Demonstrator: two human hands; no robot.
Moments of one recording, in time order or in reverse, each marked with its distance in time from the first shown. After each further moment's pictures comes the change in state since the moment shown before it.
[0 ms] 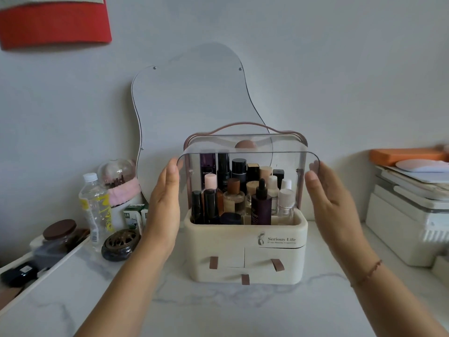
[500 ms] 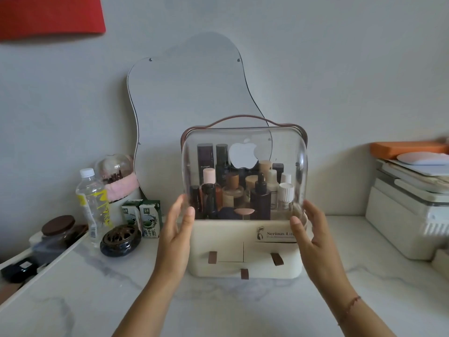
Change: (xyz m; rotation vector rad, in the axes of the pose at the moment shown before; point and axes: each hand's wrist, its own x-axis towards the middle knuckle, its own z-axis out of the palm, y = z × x) left_hand -0.045 -0.071 0.000 0.095 0.022 -0.078; right_hand -0.056 0.060 0.019 -0.038 -0.075 0.208
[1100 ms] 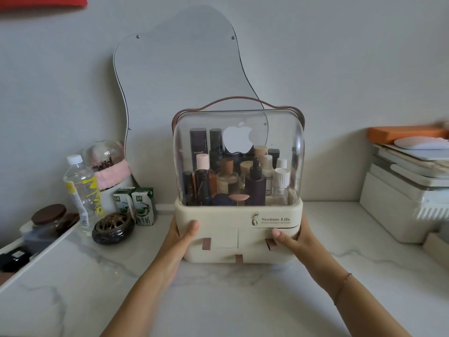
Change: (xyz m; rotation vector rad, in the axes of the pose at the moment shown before) left_hand 0.000 -0.074 -0.008 -0.177 -0.280 -0.338; right_hand 0.007 0.048 -0.002 0.370 -0.402 0.220
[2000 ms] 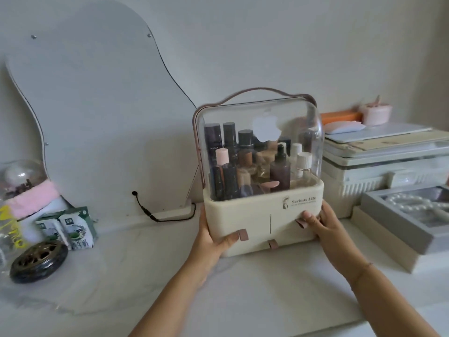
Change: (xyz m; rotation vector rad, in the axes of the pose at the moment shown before) left_hand 0.011 -0.019 0.174 0.000 -0.245 0.037; right_hand -0.039 0.014 -0.150 0.027 0.320 -0.102
